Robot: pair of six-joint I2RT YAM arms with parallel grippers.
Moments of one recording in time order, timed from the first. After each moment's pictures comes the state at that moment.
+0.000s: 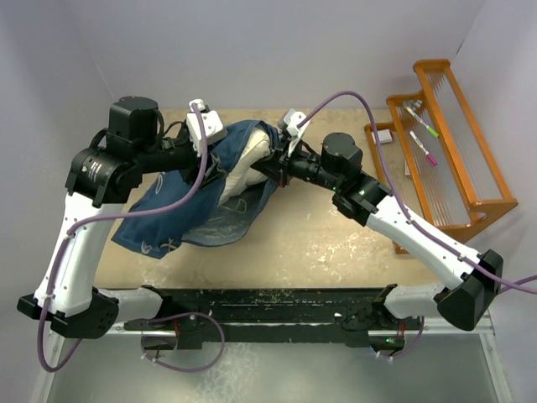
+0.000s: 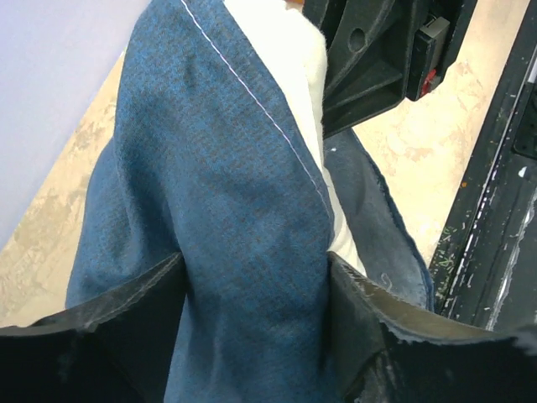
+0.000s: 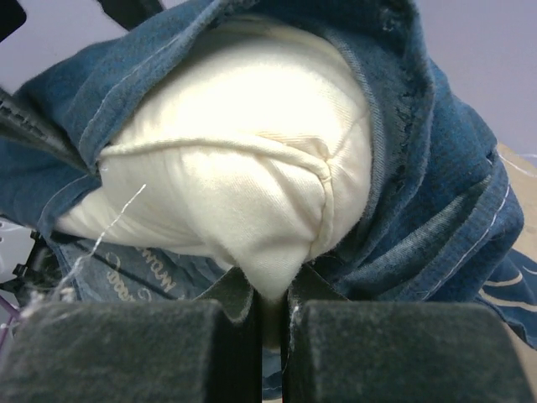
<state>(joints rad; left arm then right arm) -0.42 1.27 1.85 -1.10 0.52 0.46 0.77 1.30 1.25 0.01 -0.34 0.08</state>
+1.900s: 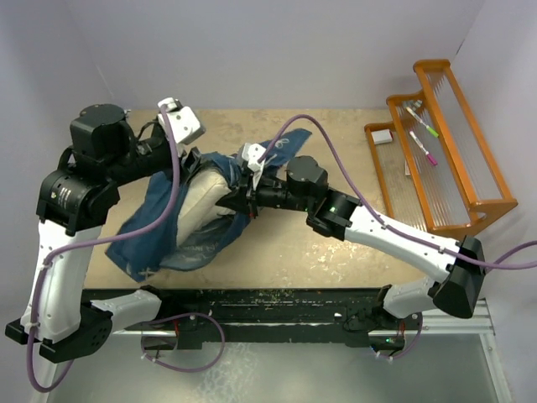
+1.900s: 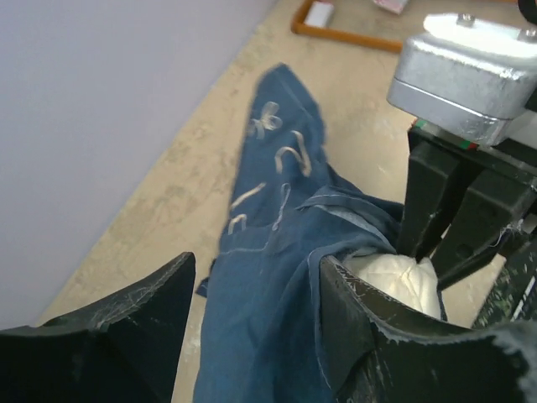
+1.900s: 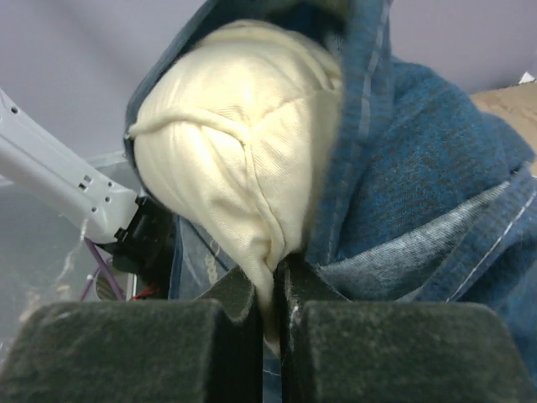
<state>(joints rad) -0.41 1.16 1.88 -1.00 0.39 0.42 0.96 1.36 1.24 0.12 -0.39 0.08</state>
